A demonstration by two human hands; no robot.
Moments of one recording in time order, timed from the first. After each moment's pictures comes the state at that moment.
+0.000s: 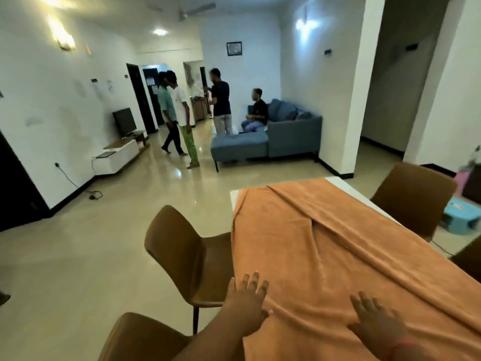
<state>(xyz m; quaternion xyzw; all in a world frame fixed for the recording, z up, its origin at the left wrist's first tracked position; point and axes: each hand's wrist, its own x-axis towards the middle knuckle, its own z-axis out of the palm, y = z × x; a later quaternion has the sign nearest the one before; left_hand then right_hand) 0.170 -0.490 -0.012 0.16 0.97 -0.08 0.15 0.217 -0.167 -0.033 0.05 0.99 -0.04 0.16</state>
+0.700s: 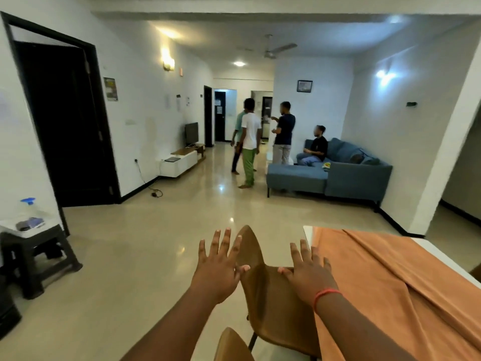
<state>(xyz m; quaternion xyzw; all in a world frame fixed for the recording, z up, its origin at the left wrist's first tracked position) 0.221 -0.872 0.128 -0.02 0.99 -0.01 -0.14 0.148 -0.628 0.138 -0.15 0.99 -0.04 -0.03</state>
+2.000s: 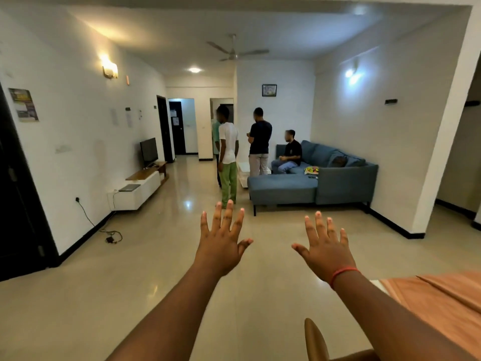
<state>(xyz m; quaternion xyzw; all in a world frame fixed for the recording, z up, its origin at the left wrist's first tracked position) -0.322 -1.261 0.219 0.09 0.96 -0.05 -0.26 -0.336 -0.978 0.203 -0.04 0.98 0.00 -0.19</state>
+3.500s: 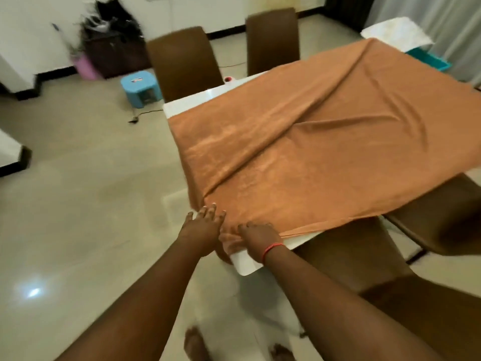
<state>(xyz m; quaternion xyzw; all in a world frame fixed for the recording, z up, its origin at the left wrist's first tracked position) -0.869 -0.572 -0.103 0.84 0.48 -0.23 0.09 -0.695 -0.628 -0.116 0.64 0.73 -0.22 0.10</state>
